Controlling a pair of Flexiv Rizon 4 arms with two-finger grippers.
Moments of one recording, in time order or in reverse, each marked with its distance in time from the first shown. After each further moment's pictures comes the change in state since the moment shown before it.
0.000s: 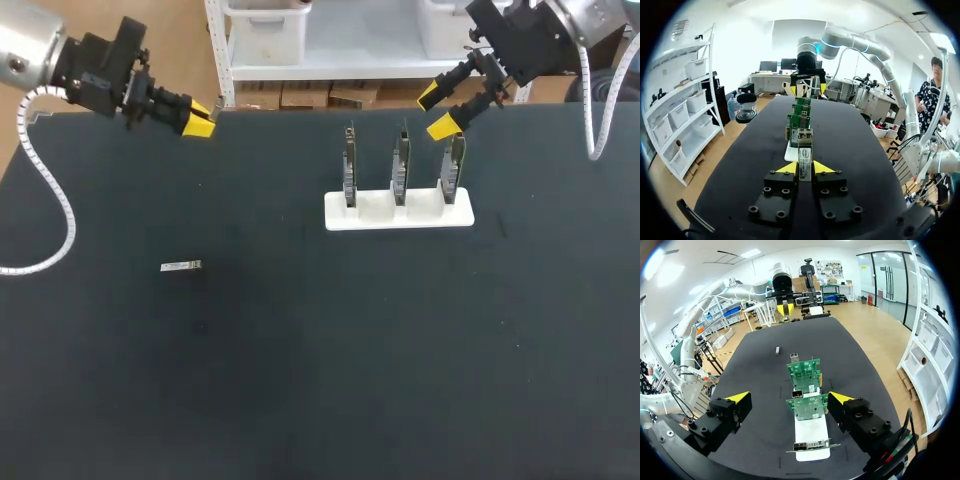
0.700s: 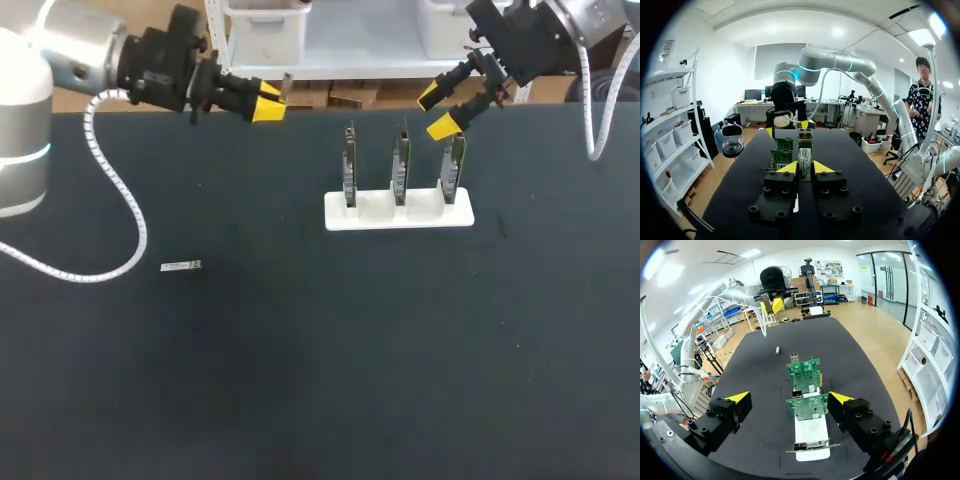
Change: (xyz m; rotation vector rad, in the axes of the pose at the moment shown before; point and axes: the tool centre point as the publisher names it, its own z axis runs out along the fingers) left arm -0.090 -0.034 0.064 0.097 -0.234 0.124; right arm 0.000 0.000 0.000 0.000 0.000 0.000
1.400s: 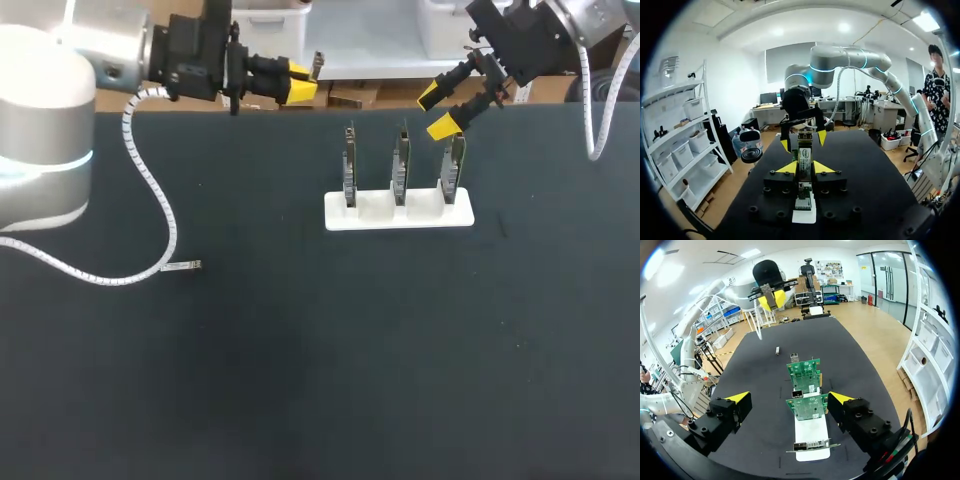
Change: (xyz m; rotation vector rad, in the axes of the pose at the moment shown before) left arm -0.028 0.018 0.027 -0.180 0.011 0.071; right arm 0.000 0.000 0.000 0.000 0.000 0.000
